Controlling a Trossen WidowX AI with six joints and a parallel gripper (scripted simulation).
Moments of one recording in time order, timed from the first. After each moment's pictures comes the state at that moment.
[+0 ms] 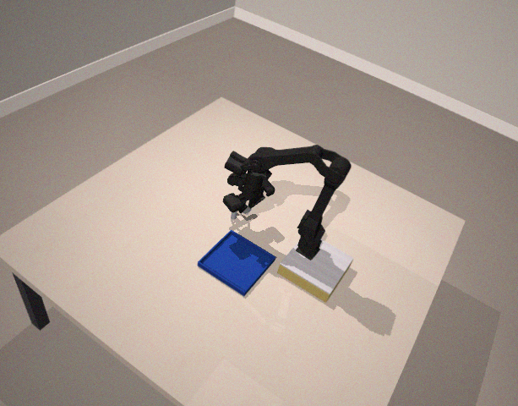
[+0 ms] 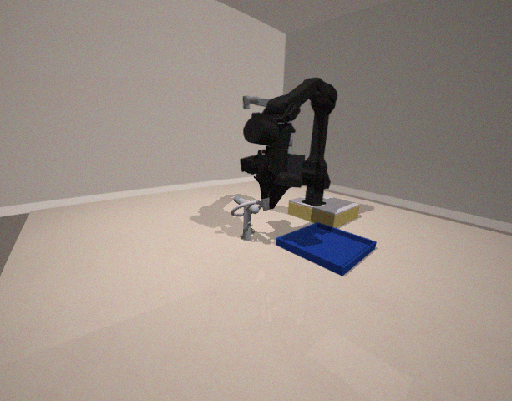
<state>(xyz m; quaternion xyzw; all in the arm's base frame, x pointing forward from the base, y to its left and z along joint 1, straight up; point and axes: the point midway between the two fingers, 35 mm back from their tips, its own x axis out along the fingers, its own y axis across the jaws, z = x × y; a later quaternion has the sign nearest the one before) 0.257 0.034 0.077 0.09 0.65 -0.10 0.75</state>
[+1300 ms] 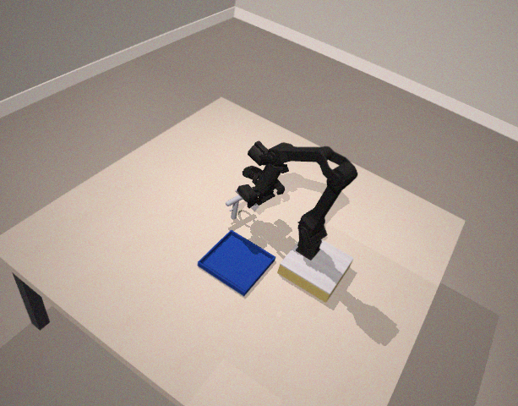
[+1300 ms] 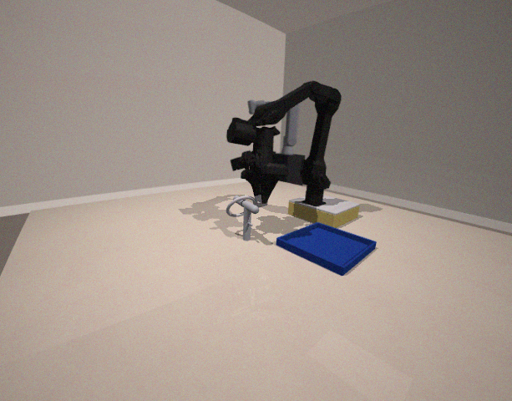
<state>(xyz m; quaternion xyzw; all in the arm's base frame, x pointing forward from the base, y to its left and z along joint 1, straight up) 0.247 -0.011 0.074 0.18 0.64 -0.02 0.75</state>
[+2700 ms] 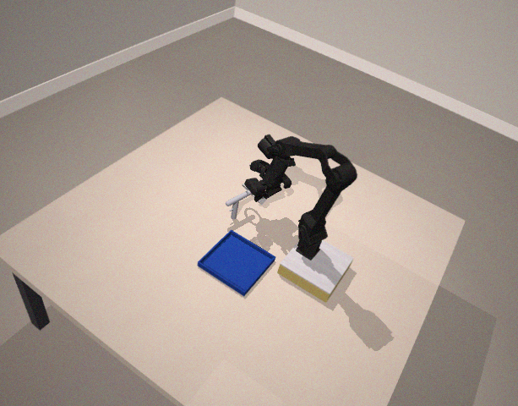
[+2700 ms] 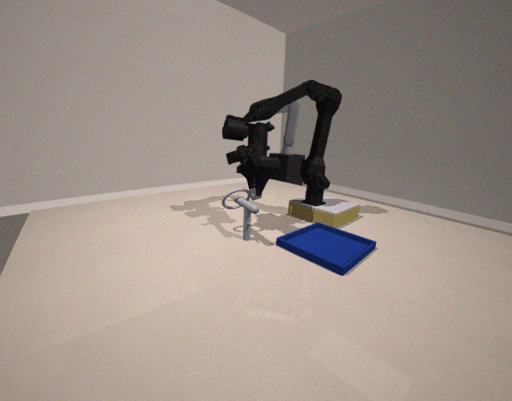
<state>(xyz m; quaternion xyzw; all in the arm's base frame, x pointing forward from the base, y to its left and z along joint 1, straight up) 0.241 -0.044 0.088 0.17 0.64 -0.02 0.75</state>
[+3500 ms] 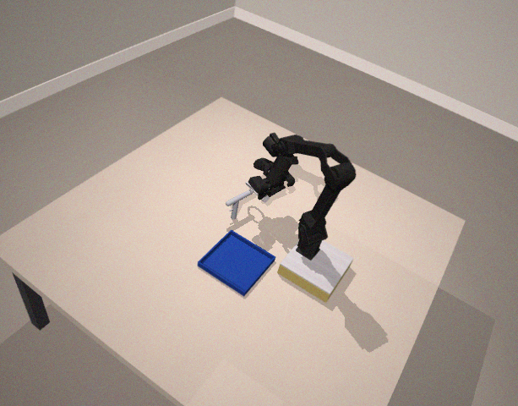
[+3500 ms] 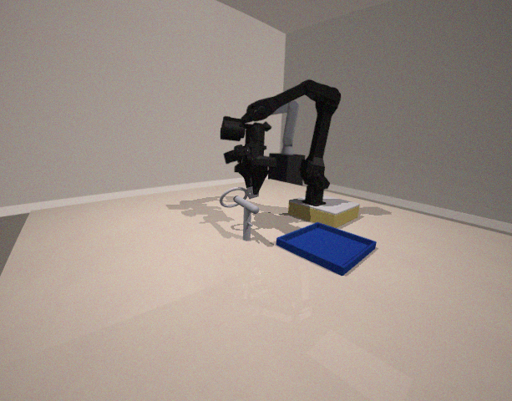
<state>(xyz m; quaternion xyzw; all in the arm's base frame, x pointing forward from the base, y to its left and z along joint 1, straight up) 0.238 -0.061 0.088 0.17 0.64 -0.02 0.75</state>
